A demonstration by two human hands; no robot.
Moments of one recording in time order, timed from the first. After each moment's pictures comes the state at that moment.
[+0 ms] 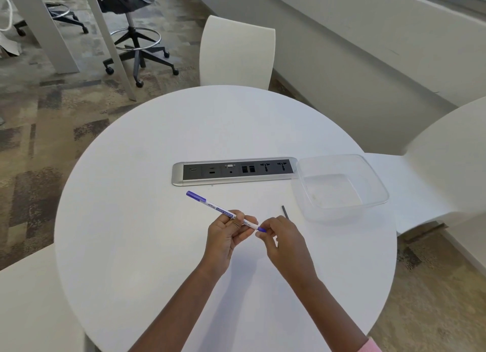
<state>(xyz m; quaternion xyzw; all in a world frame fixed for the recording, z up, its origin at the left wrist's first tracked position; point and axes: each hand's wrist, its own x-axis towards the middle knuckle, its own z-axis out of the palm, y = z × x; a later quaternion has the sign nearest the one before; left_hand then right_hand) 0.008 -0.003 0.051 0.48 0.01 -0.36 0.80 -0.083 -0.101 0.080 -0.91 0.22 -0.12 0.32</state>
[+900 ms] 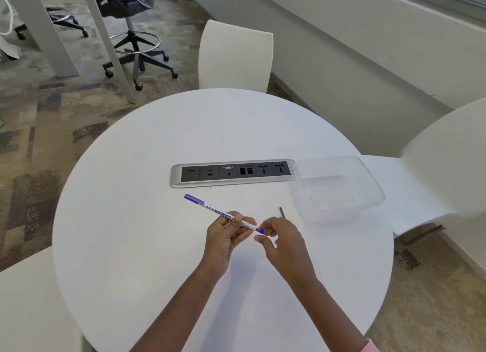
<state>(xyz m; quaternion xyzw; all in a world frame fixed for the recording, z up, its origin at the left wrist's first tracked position) 0.005 -0.005 0.055 0.48 0.02 -0.36 0.80 -0.086 -0.103 0.082 -0.89 0.24 -0.12 0.36</state>
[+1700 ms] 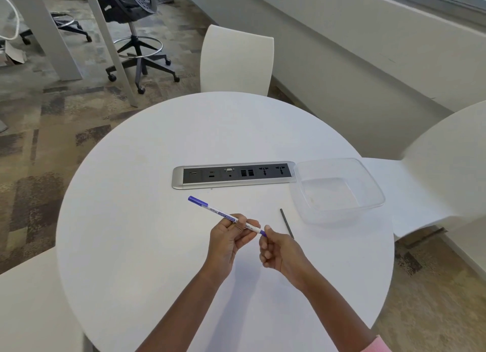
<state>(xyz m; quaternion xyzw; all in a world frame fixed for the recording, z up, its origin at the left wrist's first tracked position) -0.001 -0.005 0.059 0.48 0.00 -0.36 0.80 -0.082 -0.106 0.090 -0.54 0.37 0.06 0.75</state>
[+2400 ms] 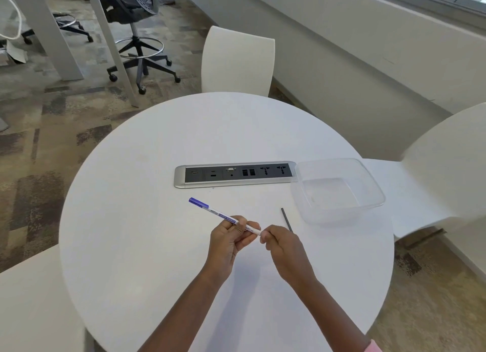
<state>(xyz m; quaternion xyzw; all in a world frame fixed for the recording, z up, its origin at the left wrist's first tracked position) -0.004 0.002 0.056 0.47 0.01 -0.36 0.80 -0.090 -0.096 0.086 -0.86 0.27 -0.06 0.43</state>
